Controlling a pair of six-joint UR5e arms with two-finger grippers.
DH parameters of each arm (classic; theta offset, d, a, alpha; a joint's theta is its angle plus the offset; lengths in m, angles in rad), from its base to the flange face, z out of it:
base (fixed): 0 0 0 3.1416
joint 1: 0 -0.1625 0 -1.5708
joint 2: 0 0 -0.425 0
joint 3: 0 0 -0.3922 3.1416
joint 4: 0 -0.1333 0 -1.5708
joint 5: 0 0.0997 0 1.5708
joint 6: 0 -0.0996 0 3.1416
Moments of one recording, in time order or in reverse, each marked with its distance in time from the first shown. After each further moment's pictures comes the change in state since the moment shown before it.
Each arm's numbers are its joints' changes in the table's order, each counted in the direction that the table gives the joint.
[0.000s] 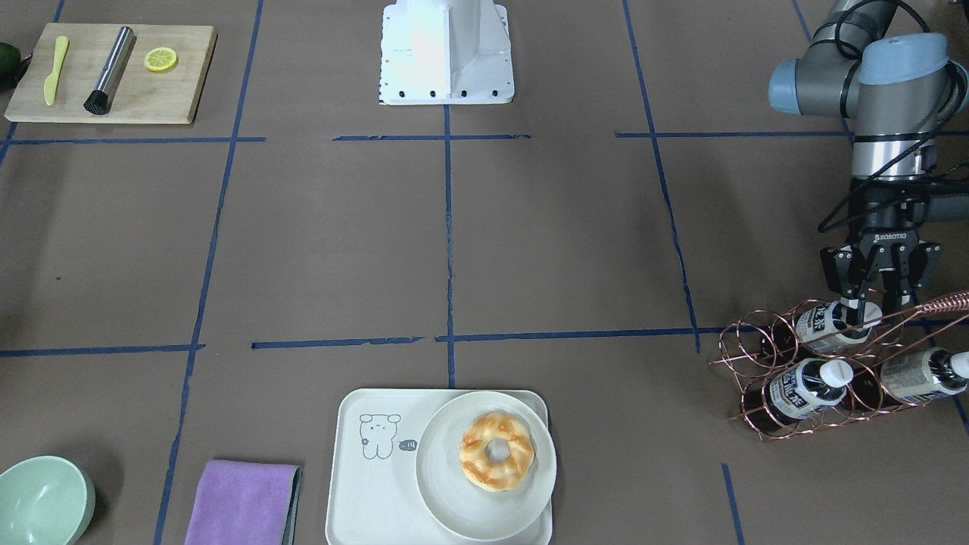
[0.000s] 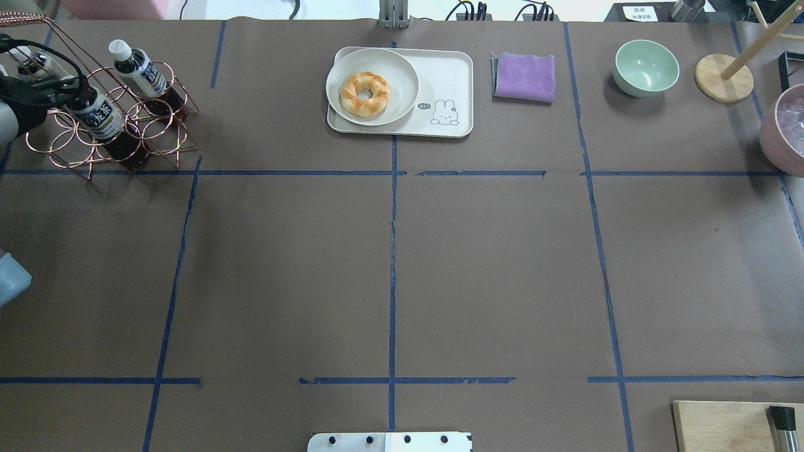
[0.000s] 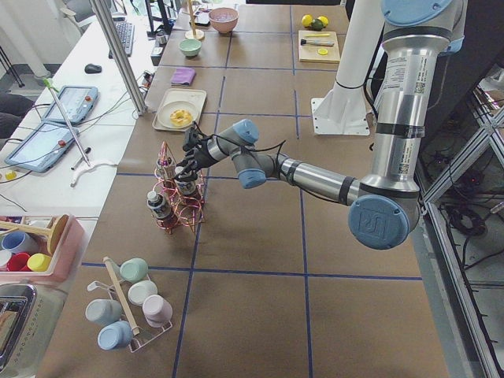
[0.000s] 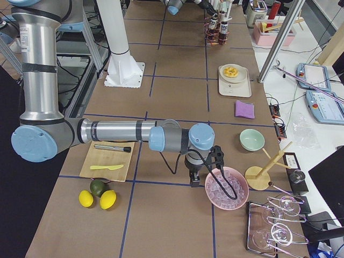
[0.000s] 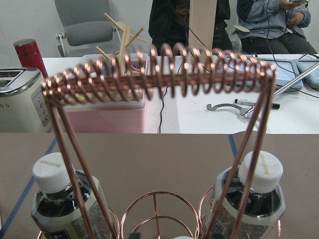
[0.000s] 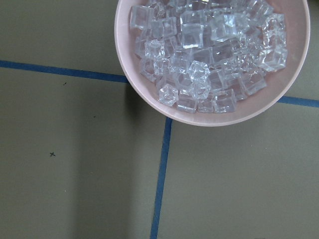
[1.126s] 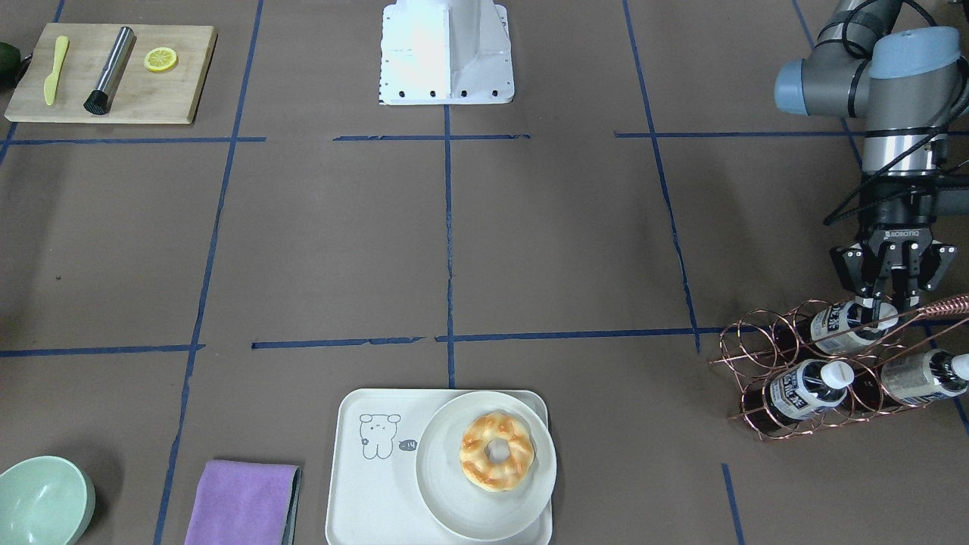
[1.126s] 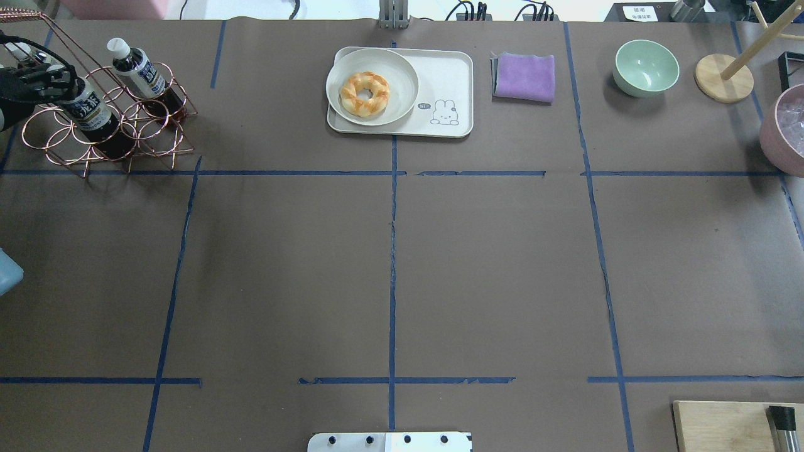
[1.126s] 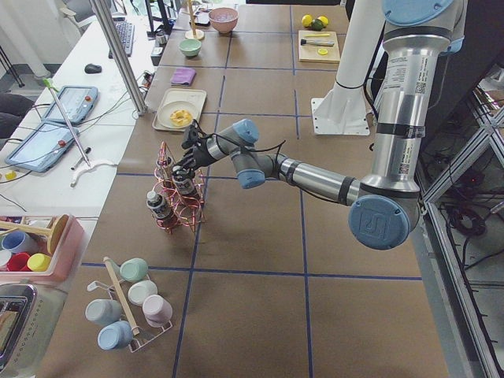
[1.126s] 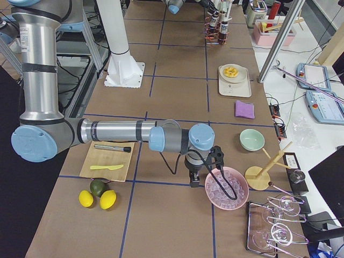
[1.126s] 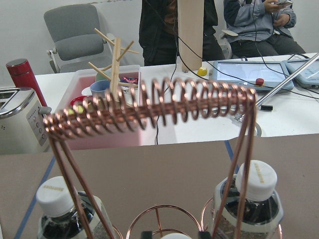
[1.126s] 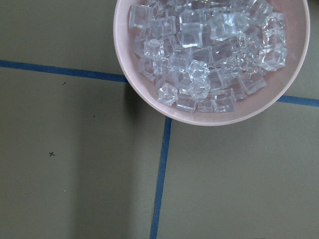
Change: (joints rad) left arm 0.036 0.008 0.002 0.051 -0.015 -0.127; right arm 0.000 0.000 -0.002 0.000 0.000 0.000
